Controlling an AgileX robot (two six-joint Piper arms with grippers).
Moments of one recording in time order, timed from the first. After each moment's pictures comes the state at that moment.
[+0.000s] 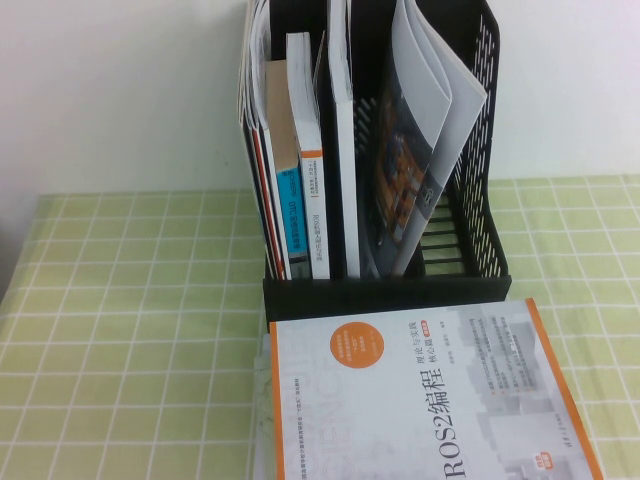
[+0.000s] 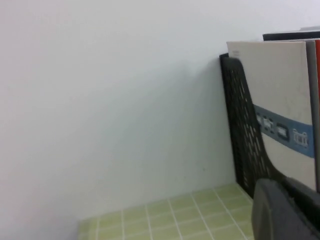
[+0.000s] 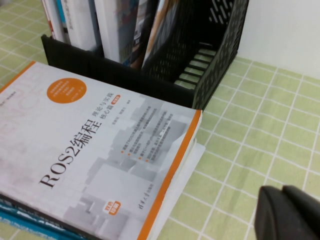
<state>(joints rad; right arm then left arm) 1.33 0.22 -0.48 -0.87 1.15 0.86 -0.11 -0.01 -0.10 -0.74 0.12 0.85</state>
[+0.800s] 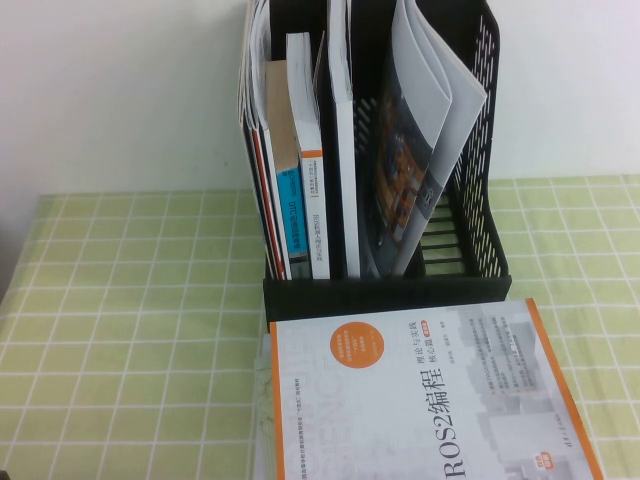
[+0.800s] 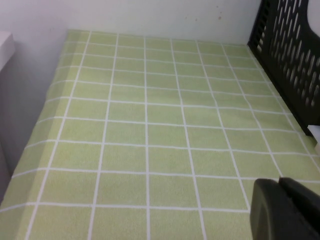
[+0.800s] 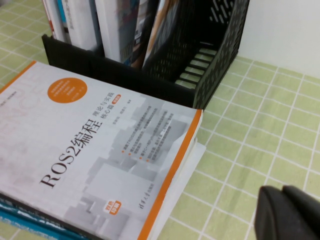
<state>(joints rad) 1.33 0.22 -0.48 -0.87 1.15 0.86 -0.12 -0.01 0.02 0.02 0.38 -0.22</state>
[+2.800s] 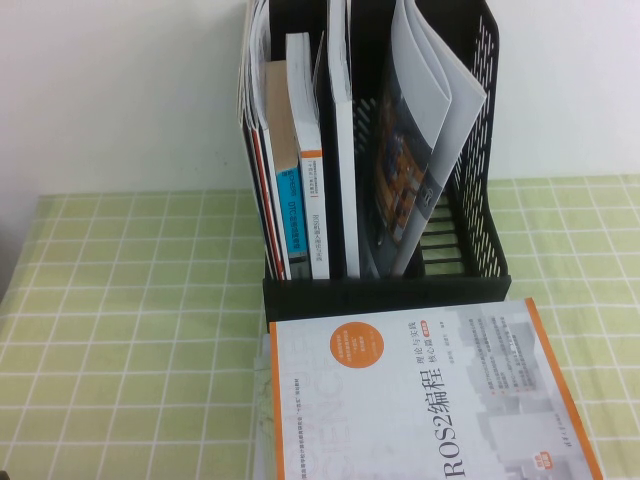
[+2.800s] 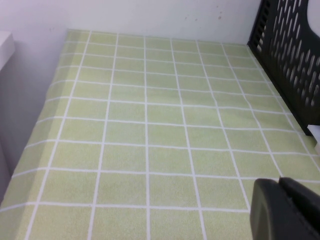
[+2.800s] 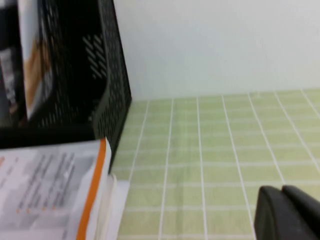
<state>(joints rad) 0.06 -0.01 0.02 0.08 0.24 0.01 -0.12 -0.01 0.02 0.02 0.38 -0.22</state>
